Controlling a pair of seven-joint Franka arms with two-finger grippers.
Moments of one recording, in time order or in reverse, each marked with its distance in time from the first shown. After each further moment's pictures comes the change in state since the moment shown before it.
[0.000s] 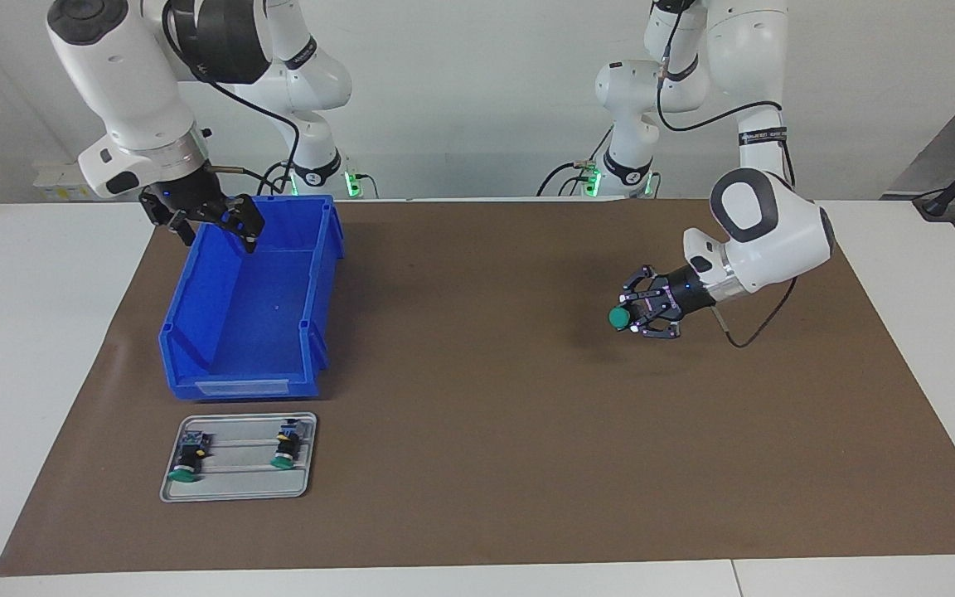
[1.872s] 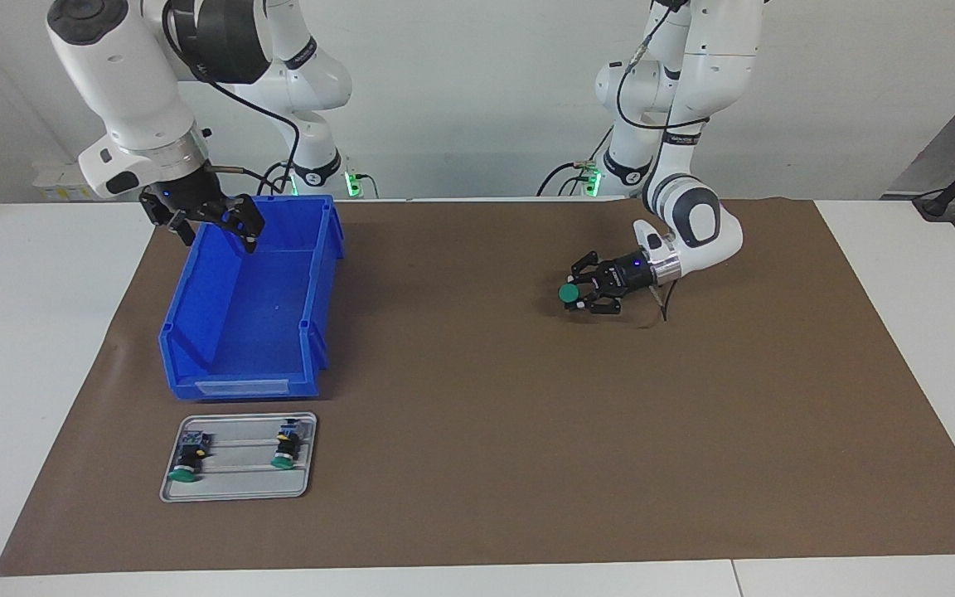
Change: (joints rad) left arm -0.019 -0.011 -0.009 -0.458 -0.746 -0.157 0.840; right arm 0.000 0.000 0.000 0.000 0.000 0.000 0.000
